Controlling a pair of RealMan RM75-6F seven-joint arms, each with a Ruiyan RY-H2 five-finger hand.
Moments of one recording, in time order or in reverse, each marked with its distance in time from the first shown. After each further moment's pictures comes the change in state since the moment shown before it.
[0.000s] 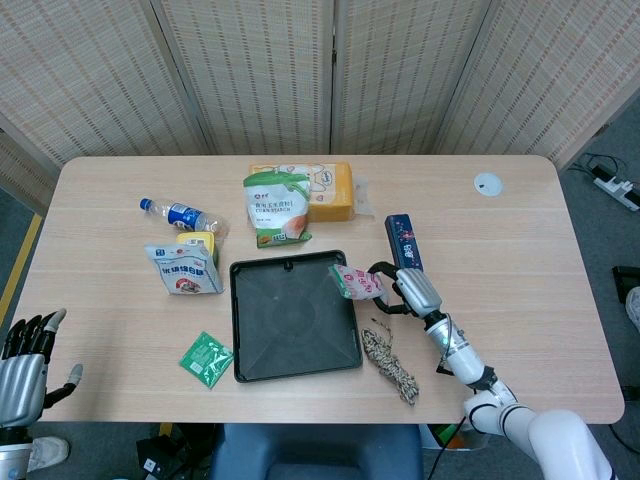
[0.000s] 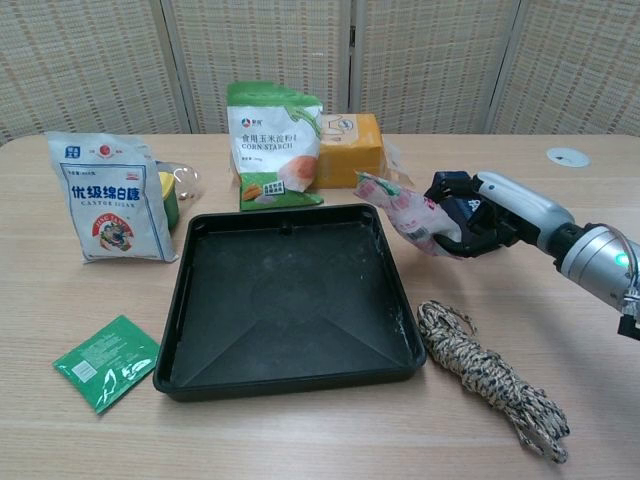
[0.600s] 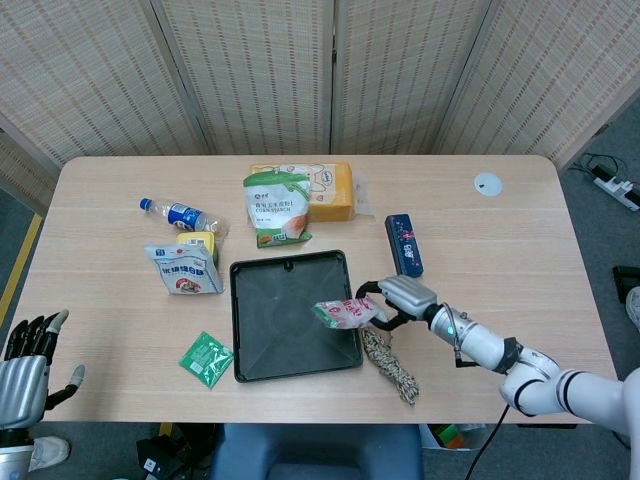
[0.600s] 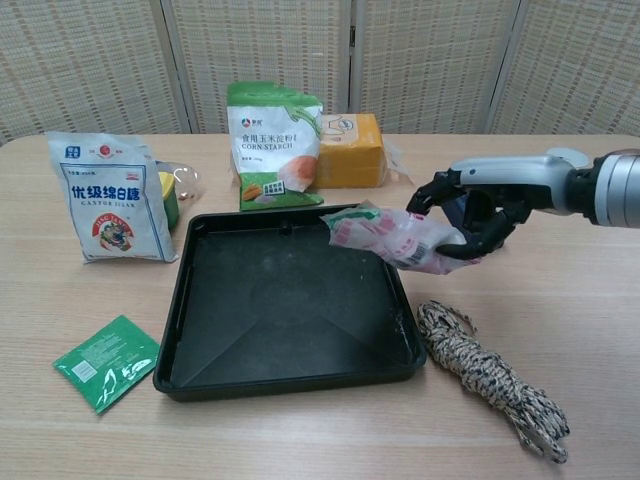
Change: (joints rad) left arm 0.005 0.001 0.007 -0.008 0.012 0.009 -0.002; right arm 0.212 0.549 -0.059 -0.708 -0.028 -0.409 -0.159
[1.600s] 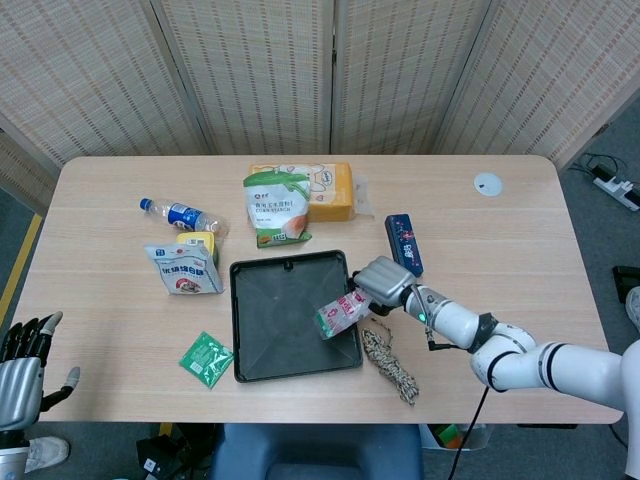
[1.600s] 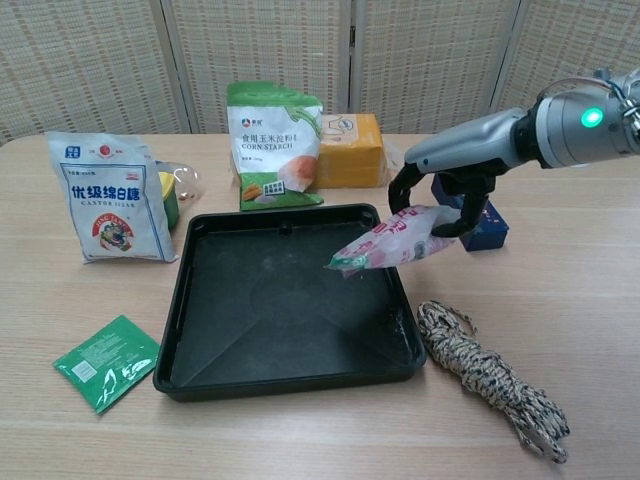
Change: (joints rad) left arm 0.007 -0.003 -0.002 0.023 -0.012 0.000 -0.025; right arm 0.210 0.081 0.039 -0.153 0.411 -0.212 -0.829
